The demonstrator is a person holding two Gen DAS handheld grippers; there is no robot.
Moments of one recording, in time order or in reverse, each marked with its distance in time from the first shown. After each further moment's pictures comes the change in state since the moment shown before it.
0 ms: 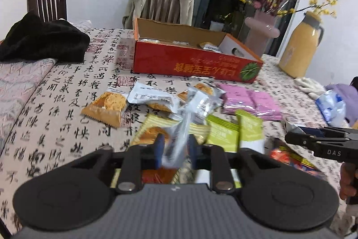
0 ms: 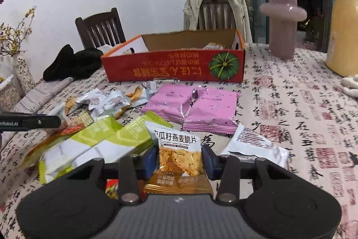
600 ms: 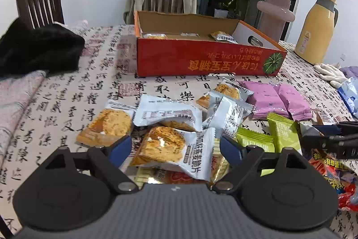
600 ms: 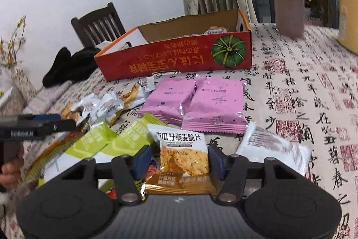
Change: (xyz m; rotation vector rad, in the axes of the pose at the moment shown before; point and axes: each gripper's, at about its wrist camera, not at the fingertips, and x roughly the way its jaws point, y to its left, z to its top) left arm 0.072 0.012 0.028 0.080 0.069 0.058; right arm 0.054 -0.013 0.013 0.054 0.094 0.061
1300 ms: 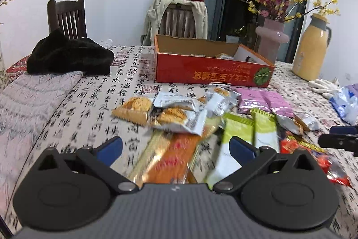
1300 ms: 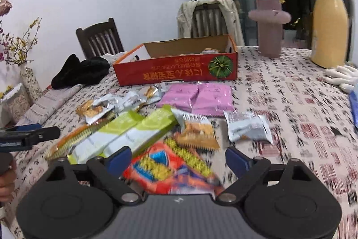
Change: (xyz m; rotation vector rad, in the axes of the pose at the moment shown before) left arm -0.088 -0.012 -0.051 -0.042 -0.152 0.090; right arm -0.089 0.034 -0.034 -0.005 -0.100 -0.057
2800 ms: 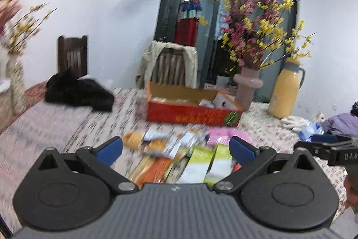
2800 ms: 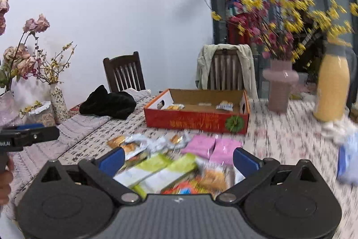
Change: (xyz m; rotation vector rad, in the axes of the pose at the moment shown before) left arm -0.141 -0.015 -0.020 -0.050 -0.234 -0.043; right arm -0.107 0.048 -0.007 -0.085 -0.202 0.010
